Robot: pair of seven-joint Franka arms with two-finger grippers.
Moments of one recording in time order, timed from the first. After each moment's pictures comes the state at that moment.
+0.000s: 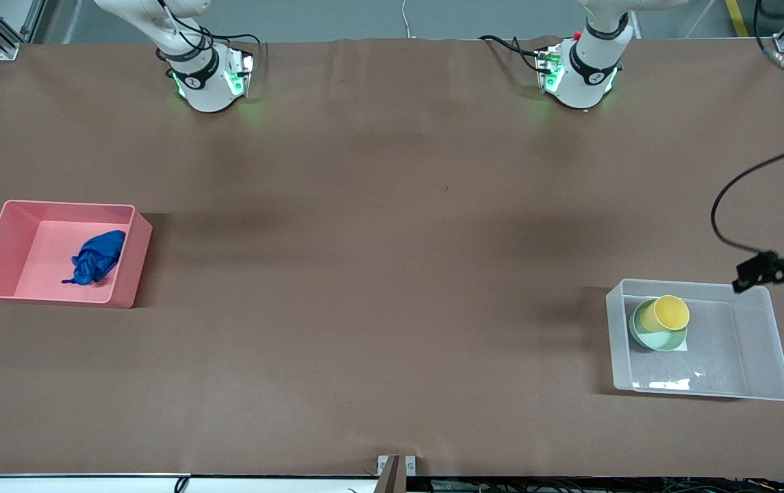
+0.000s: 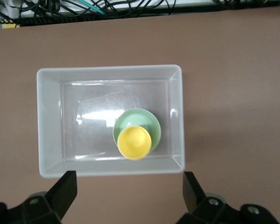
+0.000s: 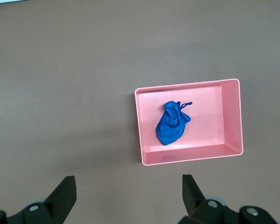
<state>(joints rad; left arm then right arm) -0.01 0.17 0.14 -1.62 -0.10 1.96 0.25 -0.07 -0.01 -0.08 -1.48 -0.03 1.51 -0.01</state>
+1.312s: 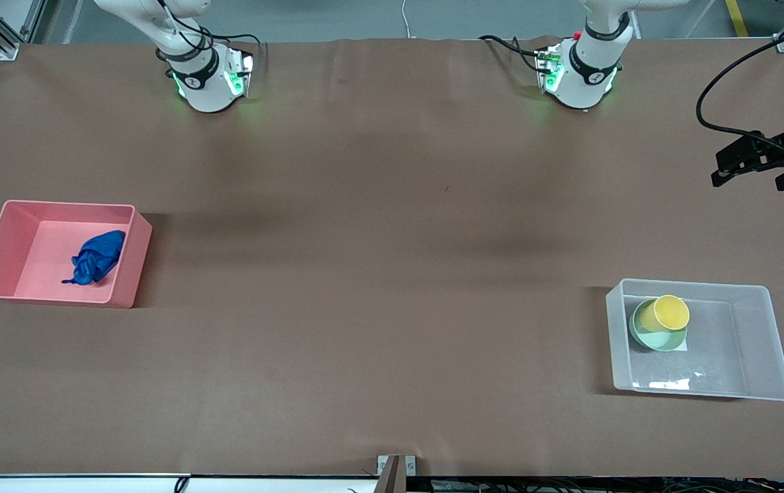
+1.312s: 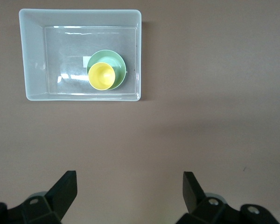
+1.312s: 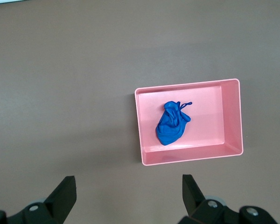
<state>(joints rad) -0.05 0.01 0.01 -1.53 -0.02 1.55 0.03 -0.07 -0.01 -0.08 -1.48 -0.03 1.51 -0.01</state>
